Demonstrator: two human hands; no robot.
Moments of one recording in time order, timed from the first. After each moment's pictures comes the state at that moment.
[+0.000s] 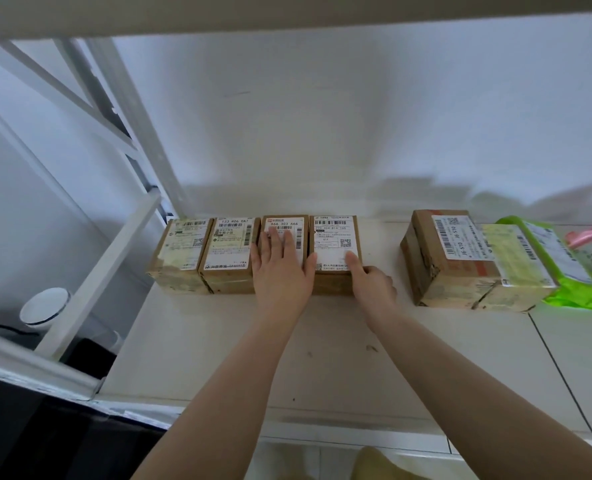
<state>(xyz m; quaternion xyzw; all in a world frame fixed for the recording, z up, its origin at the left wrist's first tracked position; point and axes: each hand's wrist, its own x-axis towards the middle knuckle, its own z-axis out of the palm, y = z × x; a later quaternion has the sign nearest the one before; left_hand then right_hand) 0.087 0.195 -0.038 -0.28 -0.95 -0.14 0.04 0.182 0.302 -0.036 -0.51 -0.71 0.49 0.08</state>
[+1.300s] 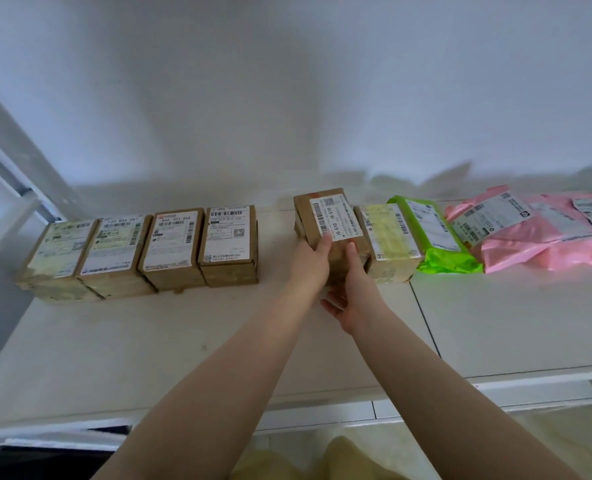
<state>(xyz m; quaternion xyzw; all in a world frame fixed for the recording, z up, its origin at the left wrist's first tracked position) 0.234 0.345 0.000 -0.12 -0.72 -0.59 -0.35 0.297 0.375 -0.019 -0.53 -0.30 0.77 0.21</state>
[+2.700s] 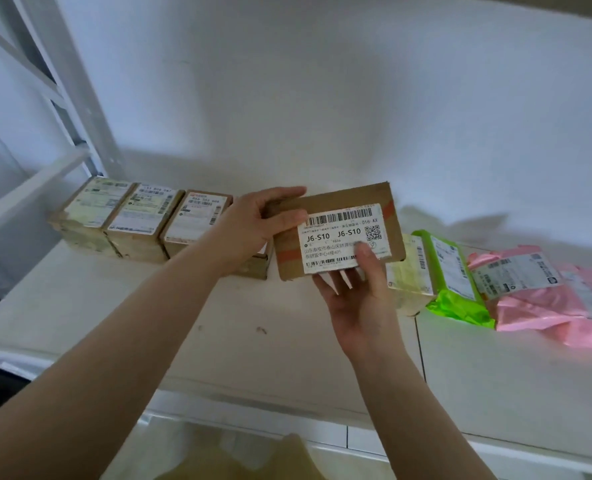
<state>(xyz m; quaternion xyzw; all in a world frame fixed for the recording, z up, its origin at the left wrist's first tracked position) 0.177 0.247 0.076 -0.32 -0.73 -0.55 -0.24 0.318 0.357 0.022 -0.22 -0.31 0.88 0.27</state>
